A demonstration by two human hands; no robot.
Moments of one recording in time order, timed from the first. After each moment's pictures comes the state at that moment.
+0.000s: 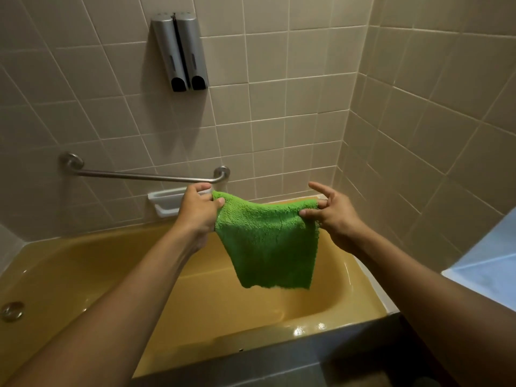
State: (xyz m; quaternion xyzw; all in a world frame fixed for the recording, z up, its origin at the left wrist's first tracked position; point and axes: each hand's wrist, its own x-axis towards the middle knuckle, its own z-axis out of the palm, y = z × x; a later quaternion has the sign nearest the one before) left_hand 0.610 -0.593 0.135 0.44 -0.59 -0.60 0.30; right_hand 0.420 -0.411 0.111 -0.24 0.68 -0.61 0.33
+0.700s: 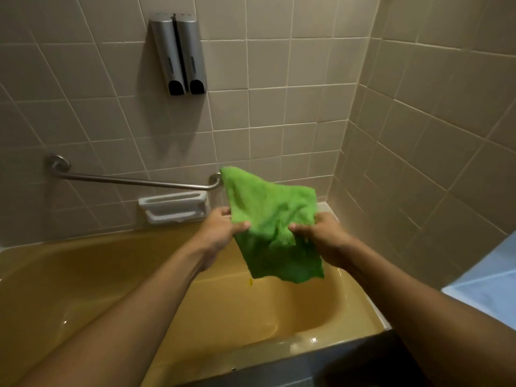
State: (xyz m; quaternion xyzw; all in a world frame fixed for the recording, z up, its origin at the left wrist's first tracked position) left_hand 0.587 -0.602 0.108 0.39 -0.66 -0.63 0.14; right_hand 0.421 -0.440 0.101 -0.20 0.72 -0.54 0.38
